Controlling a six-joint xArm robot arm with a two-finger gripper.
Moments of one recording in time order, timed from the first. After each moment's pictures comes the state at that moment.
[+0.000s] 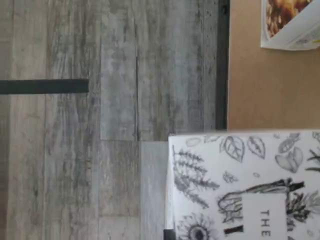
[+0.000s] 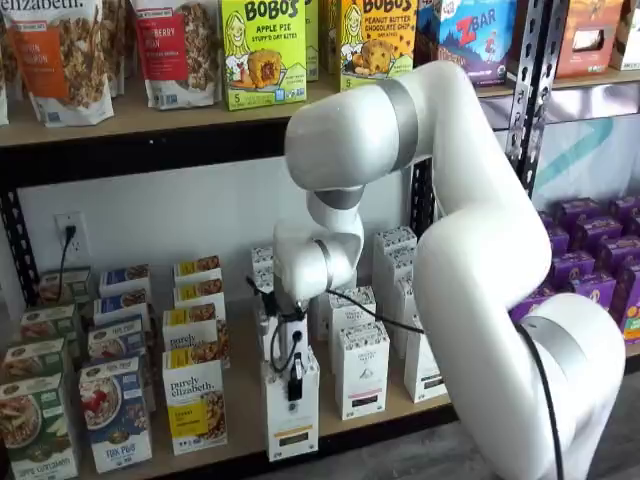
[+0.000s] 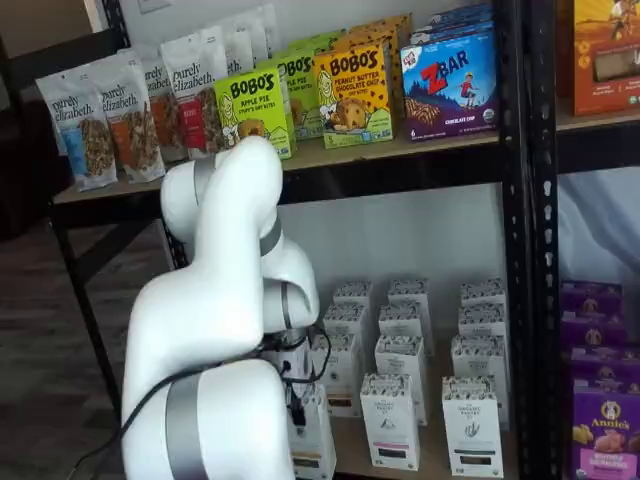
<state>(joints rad) 0.34 0.94 -1.36 0.08 0.44 -1.30</state>
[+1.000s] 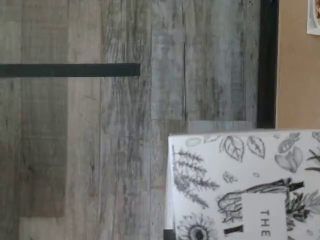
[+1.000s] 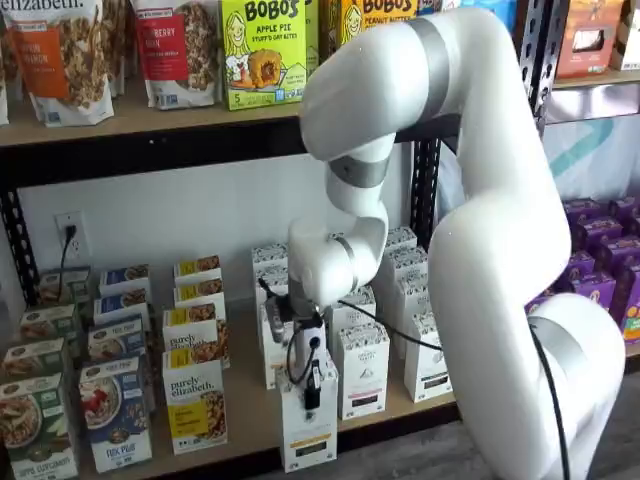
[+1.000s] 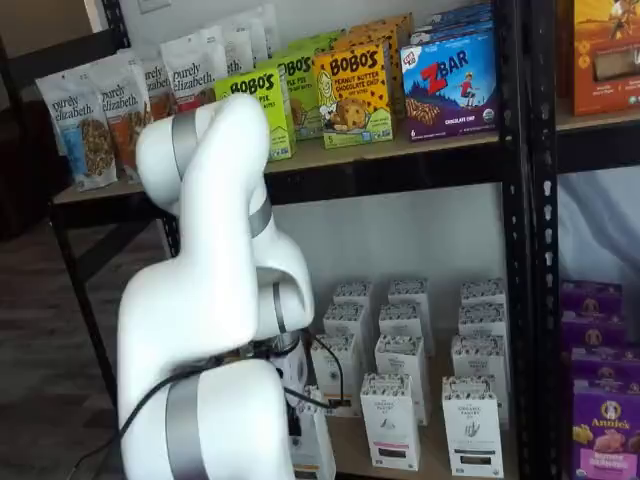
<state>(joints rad) 0.35 0.67 -0.97 0.00 0.30 -1.22</state>
